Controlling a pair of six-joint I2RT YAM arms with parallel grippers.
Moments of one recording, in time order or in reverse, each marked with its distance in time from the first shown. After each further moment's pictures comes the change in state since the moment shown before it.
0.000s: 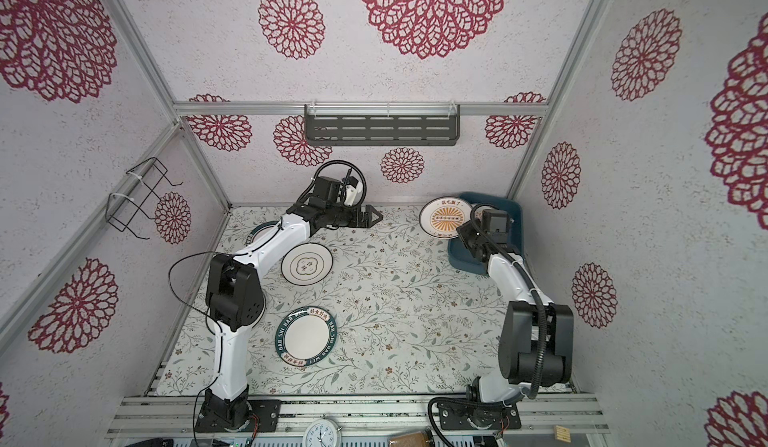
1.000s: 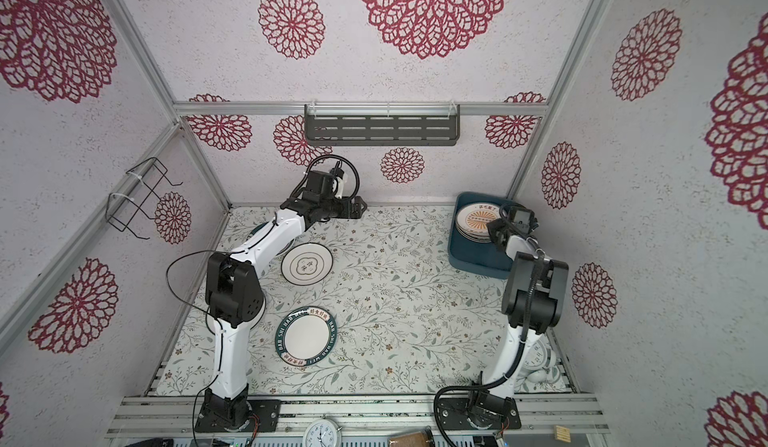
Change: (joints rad) left arm 0.053 0.008 0.043 -0.037 -0.301 0.074; right arm -0.212 0.493 0.332 0.068 0.017 0.018
